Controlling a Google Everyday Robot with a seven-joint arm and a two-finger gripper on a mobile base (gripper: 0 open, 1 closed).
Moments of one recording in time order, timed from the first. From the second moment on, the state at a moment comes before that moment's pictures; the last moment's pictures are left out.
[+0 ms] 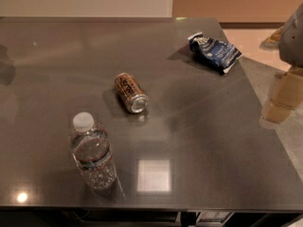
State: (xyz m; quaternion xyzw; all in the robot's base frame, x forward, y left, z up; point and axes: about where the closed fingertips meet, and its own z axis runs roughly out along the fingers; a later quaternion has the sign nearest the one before) arm 0.438 -0.217 0.976 -0.60 0.78 -0.03 0.16
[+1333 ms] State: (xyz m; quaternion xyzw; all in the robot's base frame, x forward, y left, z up) arm 0.523 -0.193 0.946 -0.53 0.83 0.04 0.16
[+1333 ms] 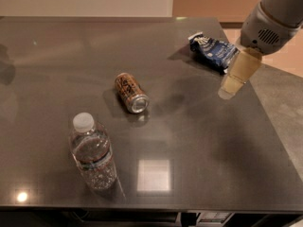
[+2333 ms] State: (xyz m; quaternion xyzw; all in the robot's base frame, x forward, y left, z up) arm 0.576 -0.116 0.921 -0.49 0.86 0.06 0.15
